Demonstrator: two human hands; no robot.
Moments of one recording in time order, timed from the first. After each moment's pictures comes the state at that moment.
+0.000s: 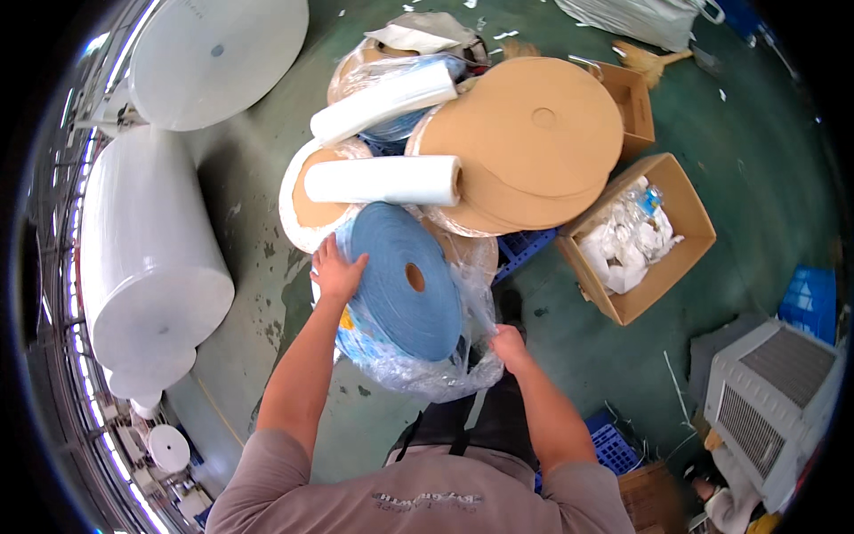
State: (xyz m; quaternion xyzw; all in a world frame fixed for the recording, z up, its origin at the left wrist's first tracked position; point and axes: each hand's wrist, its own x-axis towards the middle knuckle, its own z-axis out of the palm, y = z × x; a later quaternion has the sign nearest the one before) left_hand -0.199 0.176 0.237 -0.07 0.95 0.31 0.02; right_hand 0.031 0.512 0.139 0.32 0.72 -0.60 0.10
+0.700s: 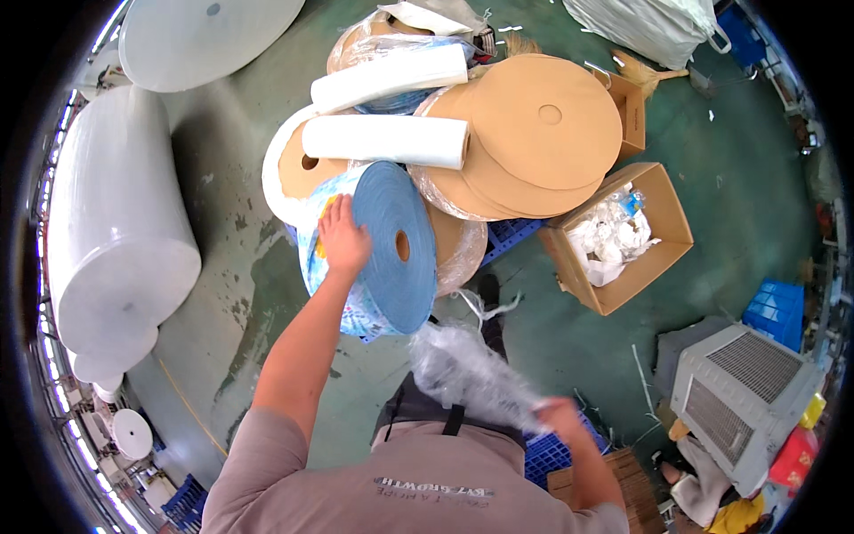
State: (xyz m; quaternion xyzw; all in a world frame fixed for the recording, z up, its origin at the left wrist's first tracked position) left_hand -0.238 0.198 0.265 0.08 0.94 0.26 -0.18; right_hand 0.235 0.578 0.170 0.40 0.67 -0.61 0.15
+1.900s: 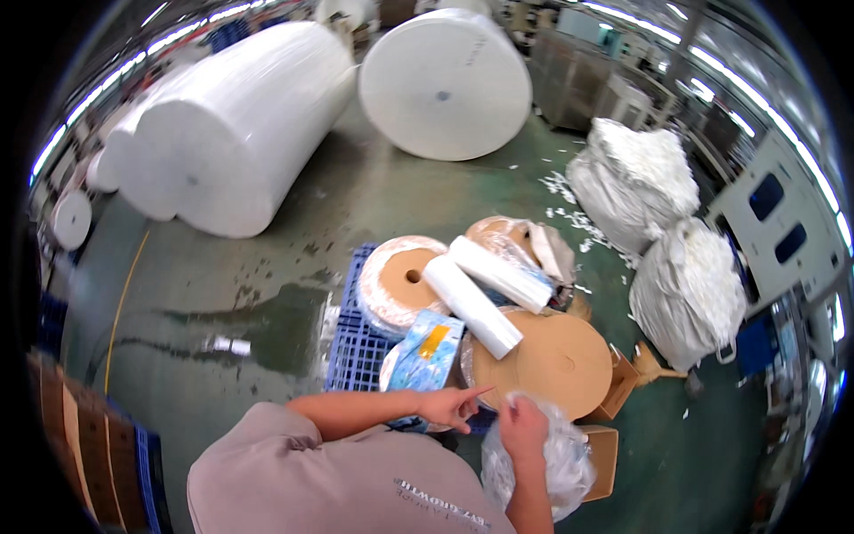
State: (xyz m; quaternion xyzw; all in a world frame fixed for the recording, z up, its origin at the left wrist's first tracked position) left_hand 0.038 0.267 0.170 0.46 0.55 0.44 0.53; right_hand 0.186 0.423 0.283 0.27 0.92 -0.26 -0.09
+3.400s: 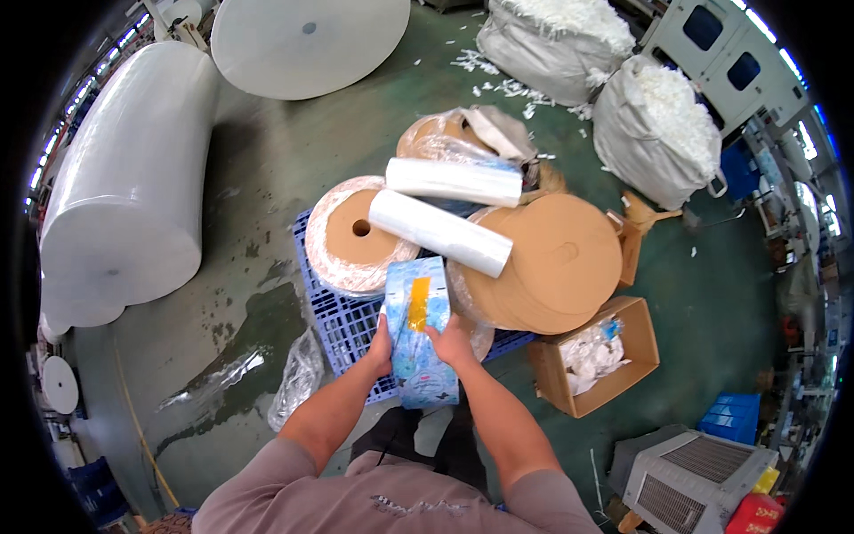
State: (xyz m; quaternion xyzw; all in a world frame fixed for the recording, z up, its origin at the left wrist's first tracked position) left_hand -0.105 0.340 -0.008 -0.12 0.47 0.58 0.65; right_hand 0.048 0.464 0.033 0.49 0.74 -0.45 0.03
